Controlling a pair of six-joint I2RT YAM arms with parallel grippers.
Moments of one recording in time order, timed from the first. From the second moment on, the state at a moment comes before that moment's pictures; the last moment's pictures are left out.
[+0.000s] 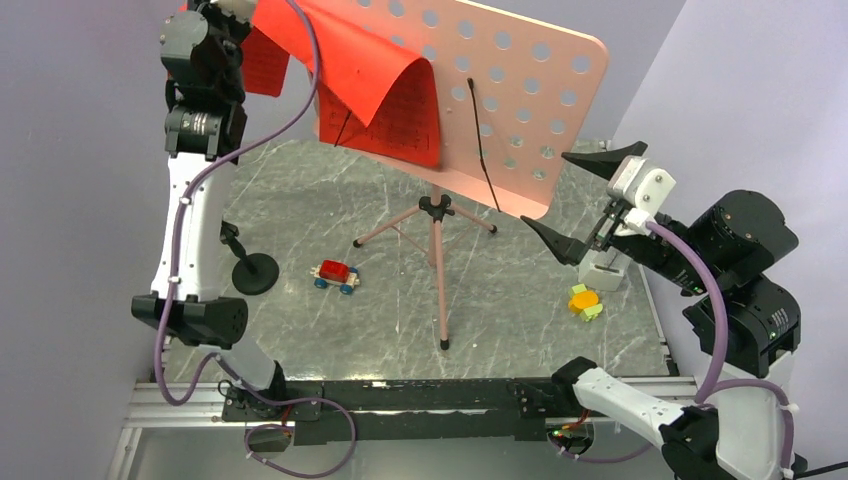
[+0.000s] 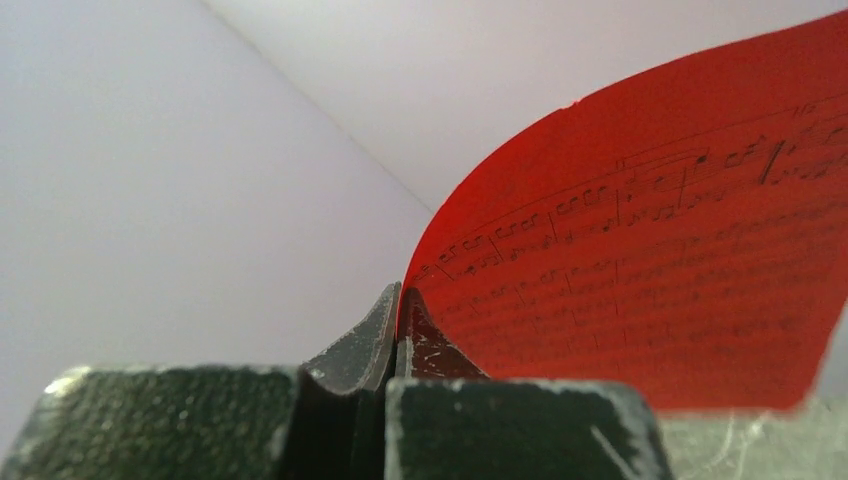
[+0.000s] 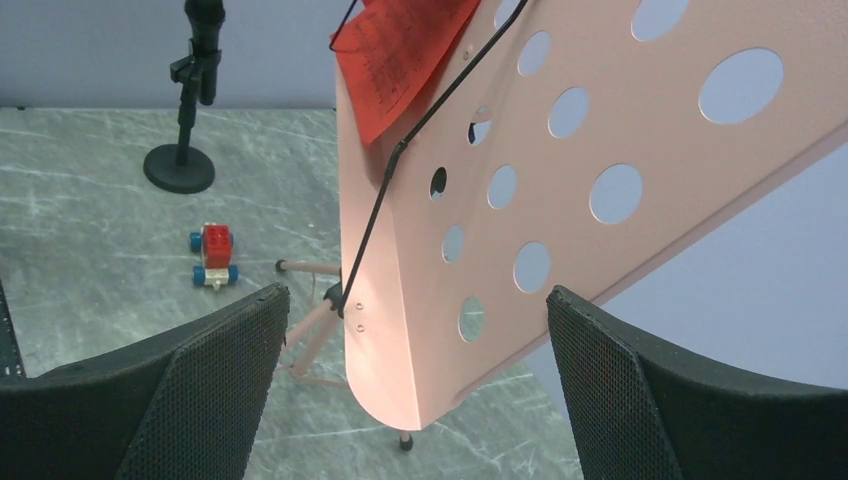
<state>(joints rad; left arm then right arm) -0.13 1.68 2.23 -0.21 -0.37 0.89 0.54 0.91 1.79 -0.84 -0.40 -0.47</state>
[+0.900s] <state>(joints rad) 0.05 1.45 1.65 -0.25 -0.08 0.53 0.49 0.95 1.84 -0.87 -0.34 -0.49</state>
